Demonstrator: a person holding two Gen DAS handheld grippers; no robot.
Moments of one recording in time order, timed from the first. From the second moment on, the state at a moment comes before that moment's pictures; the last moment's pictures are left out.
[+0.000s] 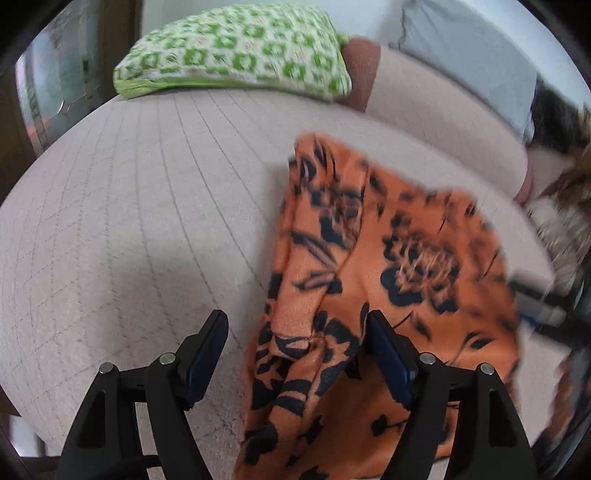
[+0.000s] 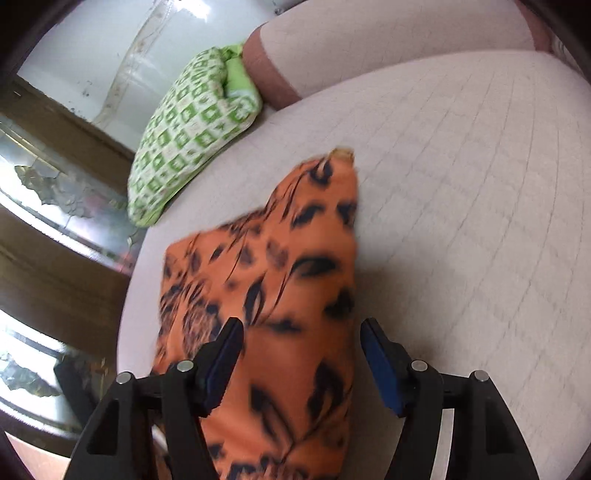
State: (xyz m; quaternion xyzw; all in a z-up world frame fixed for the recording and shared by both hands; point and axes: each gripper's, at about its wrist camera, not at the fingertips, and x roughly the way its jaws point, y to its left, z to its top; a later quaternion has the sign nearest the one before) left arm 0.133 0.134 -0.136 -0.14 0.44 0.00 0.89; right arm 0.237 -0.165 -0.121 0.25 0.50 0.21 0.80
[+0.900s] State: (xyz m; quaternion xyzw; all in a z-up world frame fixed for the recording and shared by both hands) left arm 0.161 0.140 -0.084 -0.22 0.45 -0.13 0.86; right arm 0.214 -0.174 -0.038 0.17 0.44 0.29 0.83
